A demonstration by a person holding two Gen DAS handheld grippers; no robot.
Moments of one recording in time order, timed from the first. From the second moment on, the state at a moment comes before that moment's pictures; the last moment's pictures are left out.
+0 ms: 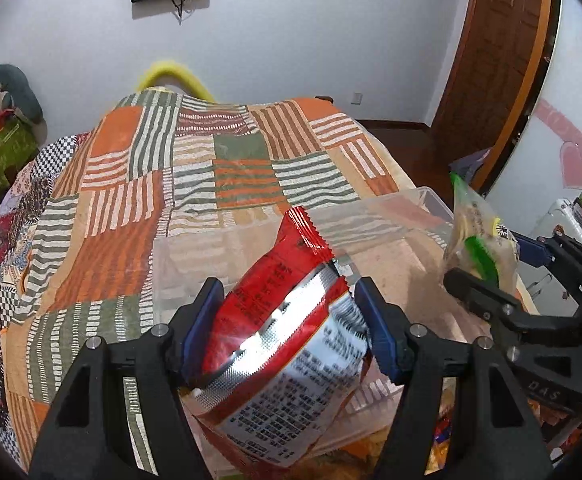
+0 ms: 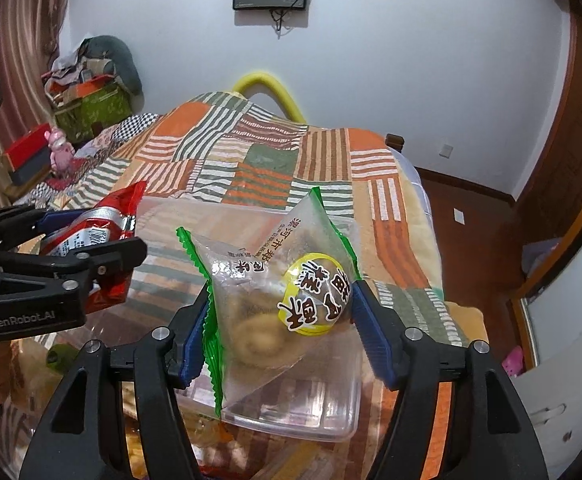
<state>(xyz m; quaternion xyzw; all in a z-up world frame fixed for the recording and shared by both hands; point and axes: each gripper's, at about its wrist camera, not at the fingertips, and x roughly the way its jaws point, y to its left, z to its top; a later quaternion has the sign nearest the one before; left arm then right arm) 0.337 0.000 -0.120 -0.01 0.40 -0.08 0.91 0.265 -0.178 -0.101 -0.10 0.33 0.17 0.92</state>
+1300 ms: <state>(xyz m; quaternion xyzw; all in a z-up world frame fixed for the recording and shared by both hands) 0.202 0.065 -0.115 0.01 0.43 -0.06 0.90 0.192 -0.234 -0.096 -0.05 0.33 0.13 0.93</state>
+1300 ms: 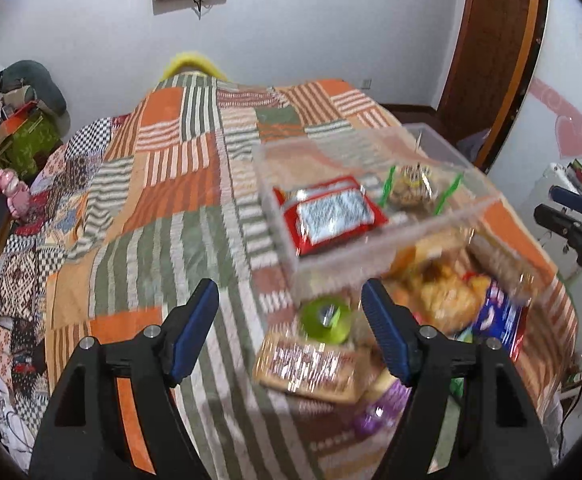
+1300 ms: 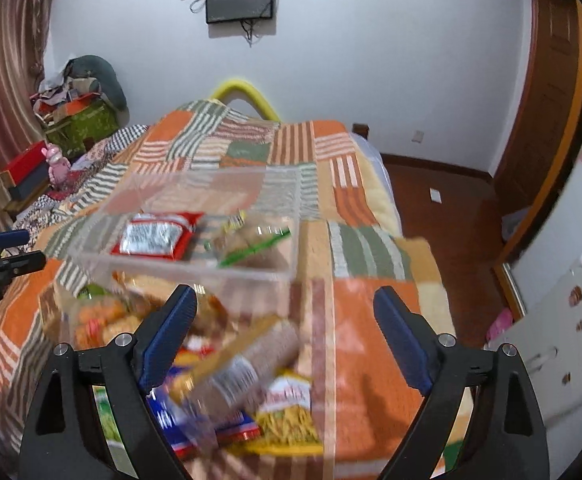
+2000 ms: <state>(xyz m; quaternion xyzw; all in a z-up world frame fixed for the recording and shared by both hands) 0.189 0.060 -0.183 -0.01 0.48 -0.07 0.87 0.204 -0.234 -0.141 -0.01 0.40 0.12 0.91</state>
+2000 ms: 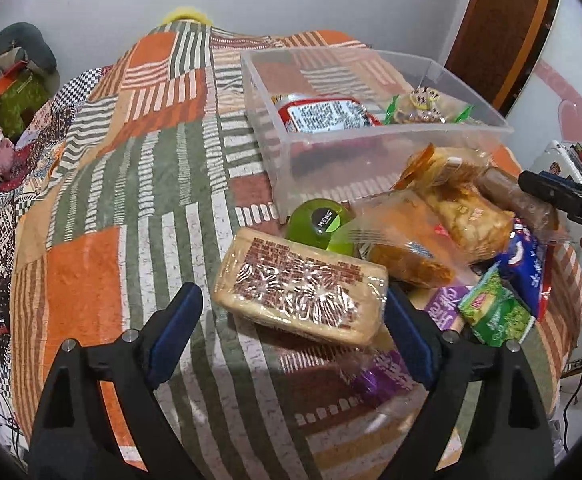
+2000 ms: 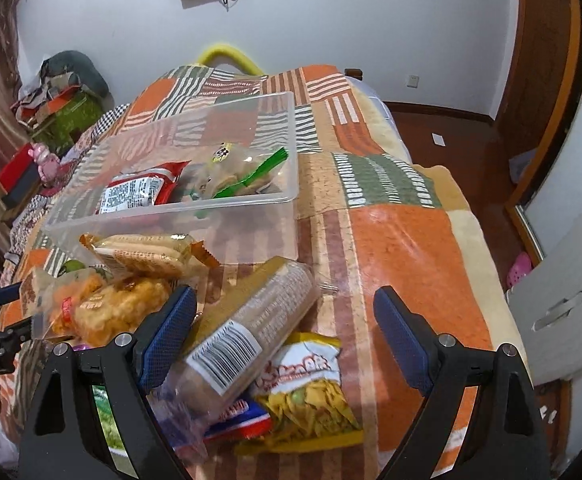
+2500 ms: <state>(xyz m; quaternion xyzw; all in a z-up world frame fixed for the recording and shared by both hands) 0.194 0.062 -0.192 -0.01 0.46 -0.07 0.88 0.204 -0.230 -0.151 -0.01 0.43 0.14 0.89</state>
